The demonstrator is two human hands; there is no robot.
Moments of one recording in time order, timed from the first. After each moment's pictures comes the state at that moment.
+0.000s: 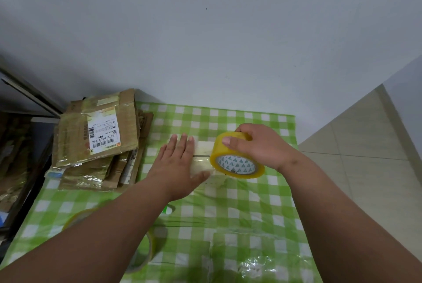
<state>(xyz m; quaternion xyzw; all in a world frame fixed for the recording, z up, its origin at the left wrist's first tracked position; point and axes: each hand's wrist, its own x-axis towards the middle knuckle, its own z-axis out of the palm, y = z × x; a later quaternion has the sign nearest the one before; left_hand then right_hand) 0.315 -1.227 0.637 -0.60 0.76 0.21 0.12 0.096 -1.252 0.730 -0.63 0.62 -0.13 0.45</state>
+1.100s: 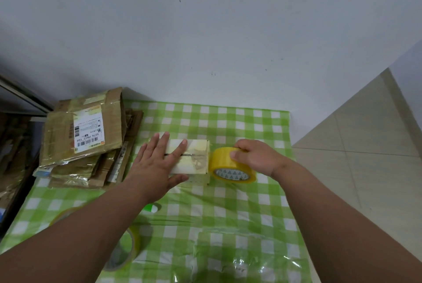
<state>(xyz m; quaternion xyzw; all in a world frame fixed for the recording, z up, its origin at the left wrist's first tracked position) 0.313 -1.221 0.631 -0.60 0.77 0.13 0.15 0.037 -1.257 0.656 -0.63 0.60 -0.04 0.49</state>
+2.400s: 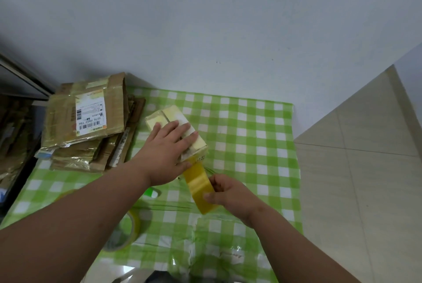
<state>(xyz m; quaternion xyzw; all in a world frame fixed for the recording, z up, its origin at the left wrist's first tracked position) 0.304 -1.225 0.642 -0.54 0.82 0.15 0.12 0.094 -1.157 0.611 -0.43 0.56 -0.14 0.70</state>
